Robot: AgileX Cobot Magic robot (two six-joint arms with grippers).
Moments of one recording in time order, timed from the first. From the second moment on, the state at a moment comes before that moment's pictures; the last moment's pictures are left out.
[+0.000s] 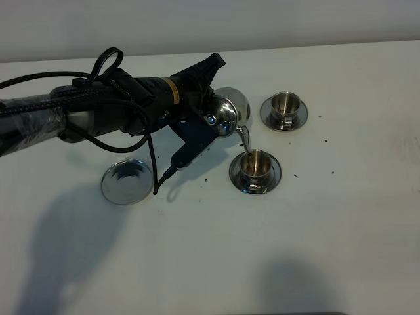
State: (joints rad) left arm -0.51 2.02 -1.29 0.38 -0.06 1.75; right arm 0.14 -0.01 -0.49 0.00 1.07 -0.11
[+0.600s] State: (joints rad) left arm -0.51 2.02 -1.29 0.38 -0.12 1.77; right arm 0.14 -0.01 -0.49 0.00 1.07 -0.11
